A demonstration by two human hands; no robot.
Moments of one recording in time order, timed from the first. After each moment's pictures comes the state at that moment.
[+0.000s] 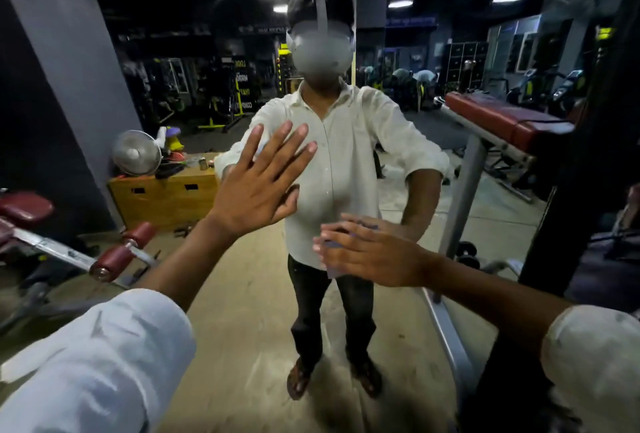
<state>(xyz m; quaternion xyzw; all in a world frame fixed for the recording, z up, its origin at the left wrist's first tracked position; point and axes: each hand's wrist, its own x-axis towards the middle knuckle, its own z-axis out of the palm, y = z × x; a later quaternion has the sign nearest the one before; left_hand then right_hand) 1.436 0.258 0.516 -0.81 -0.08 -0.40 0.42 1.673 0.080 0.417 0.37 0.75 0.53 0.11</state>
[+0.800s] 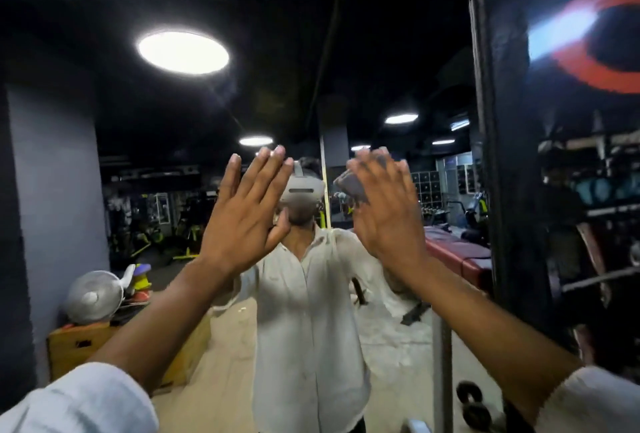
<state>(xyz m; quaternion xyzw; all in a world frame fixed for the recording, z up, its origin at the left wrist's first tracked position) 1.517 0.213 0.713 -0.75 -0.13 -0.49 0.42 1.731 0.052 0.688 0.56 0.47 0.59 -0.36</state>
